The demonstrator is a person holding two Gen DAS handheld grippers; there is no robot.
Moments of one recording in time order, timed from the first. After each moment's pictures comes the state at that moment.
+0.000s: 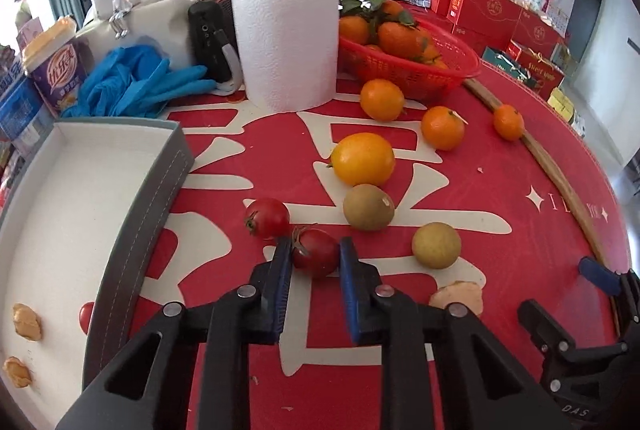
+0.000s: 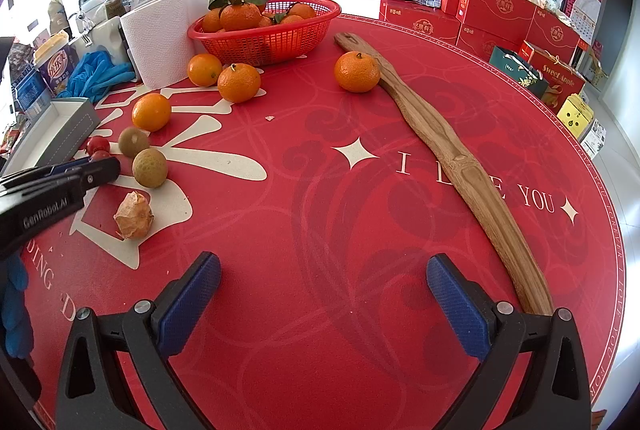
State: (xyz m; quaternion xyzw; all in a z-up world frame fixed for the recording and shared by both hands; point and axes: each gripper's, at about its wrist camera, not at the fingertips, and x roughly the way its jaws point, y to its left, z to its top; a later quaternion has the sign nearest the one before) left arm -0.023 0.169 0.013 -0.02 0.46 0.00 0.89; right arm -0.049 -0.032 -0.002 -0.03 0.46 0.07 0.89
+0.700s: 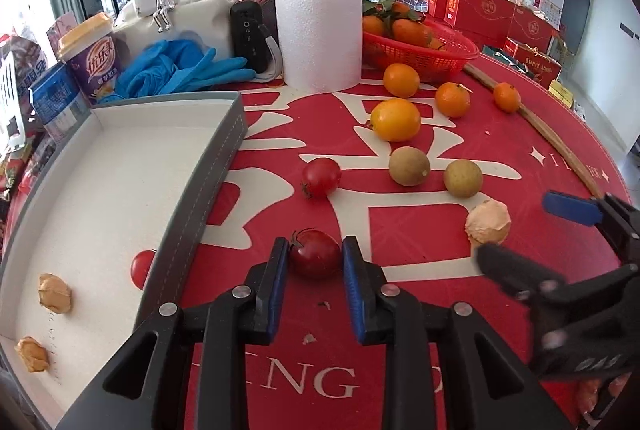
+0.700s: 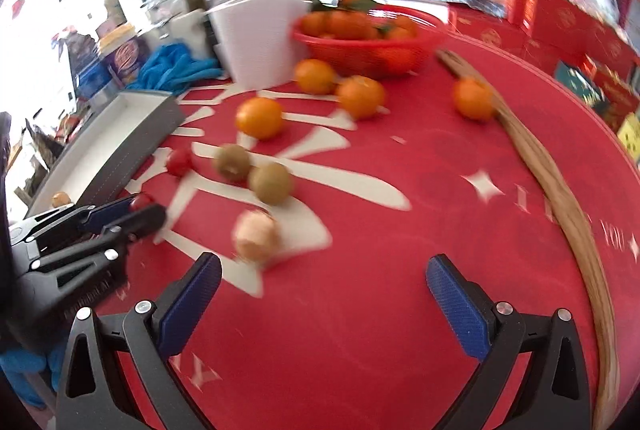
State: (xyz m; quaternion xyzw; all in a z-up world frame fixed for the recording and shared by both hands) left arm -0.070 0.194 0.012 0.01 0.44 0.01 0.90; right arm -0.040 0.037 0.005 -0.04 0.44 0.19 0.87
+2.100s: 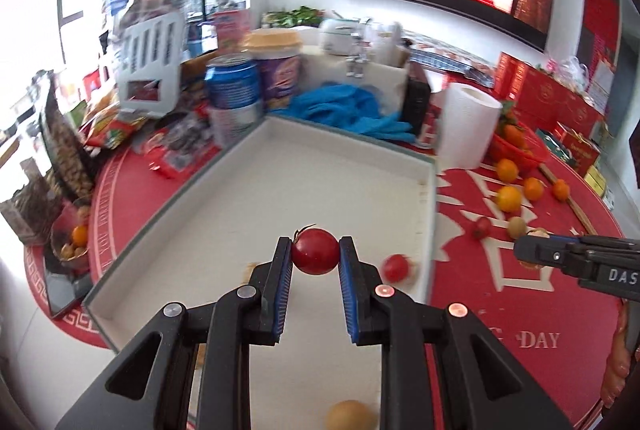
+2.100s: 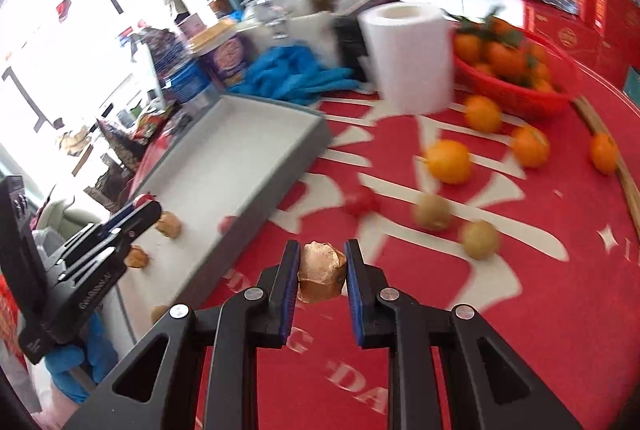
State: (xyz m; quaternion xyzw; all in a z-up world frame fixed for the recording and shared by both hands) left arm -0.146 0.339 0.063 -0.07 0.36 0.12 0.92; right arm -0.049 0.135 0.052 0.01 0.47 0.32 0.82
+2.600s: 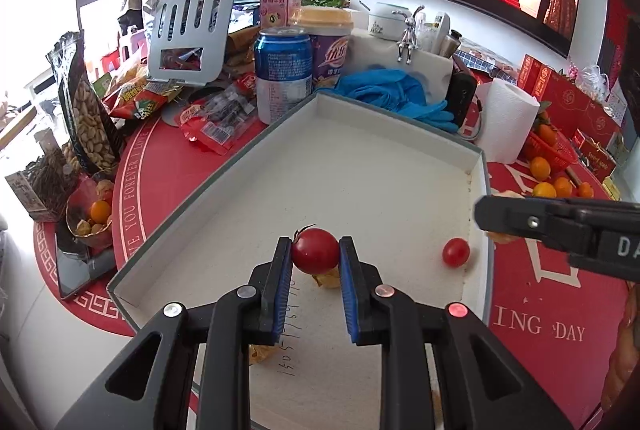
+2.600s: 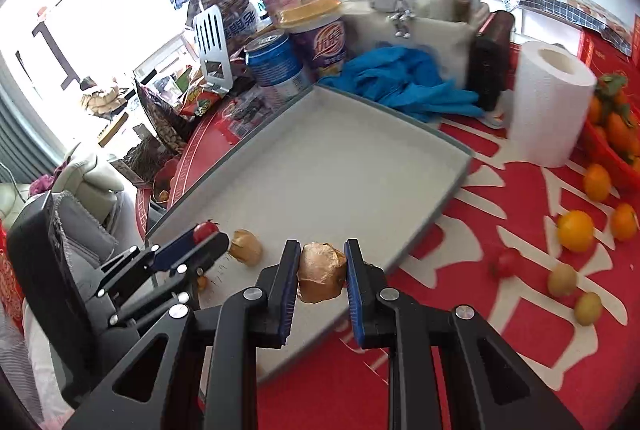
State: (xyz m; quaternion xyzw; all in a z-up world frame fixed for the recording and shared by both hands) left arm -0.155 0.371 0.045 -0.09 0.38 0.14 0.91; right arm -0.055 0.236 0.060 -0.03 0.46 0.38 0.80
